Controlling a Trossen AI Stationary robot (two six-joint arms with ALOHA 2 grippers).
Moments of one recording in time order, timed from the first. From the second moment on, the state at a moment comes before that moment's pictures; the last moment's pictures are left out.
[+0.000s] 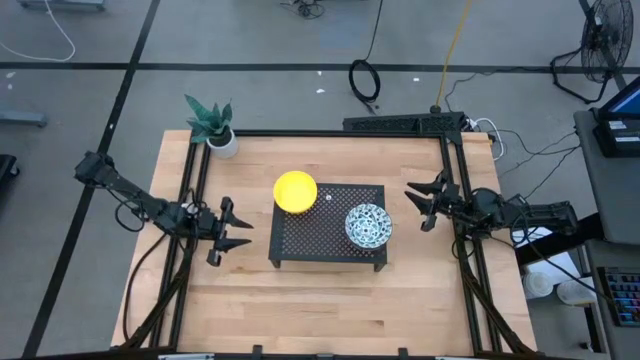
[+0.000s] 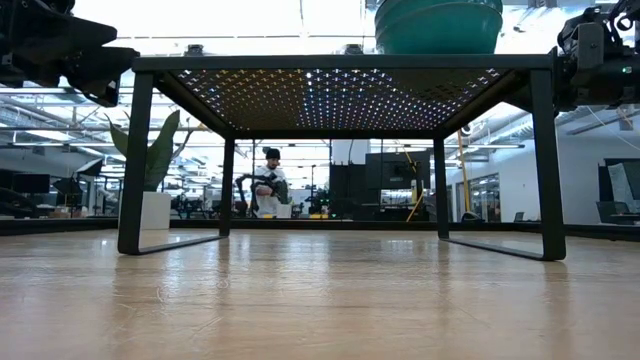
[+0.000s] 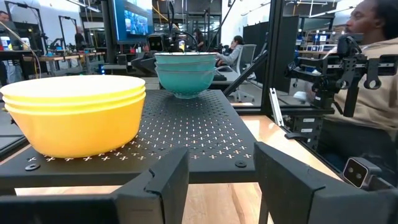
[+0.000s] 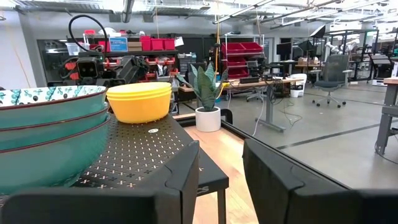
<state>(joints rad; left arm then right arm) -0.52 0.44 0.02 0.50 -0.39 0.00 0.05 0.01 0.02 0.13 0.41 0.01</state>
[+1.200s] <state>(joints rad) -0.52 0.44 0.02 0.50 -0.39 0.00 0.05 0.01 0.02 0.13 0.41 0.01</state>
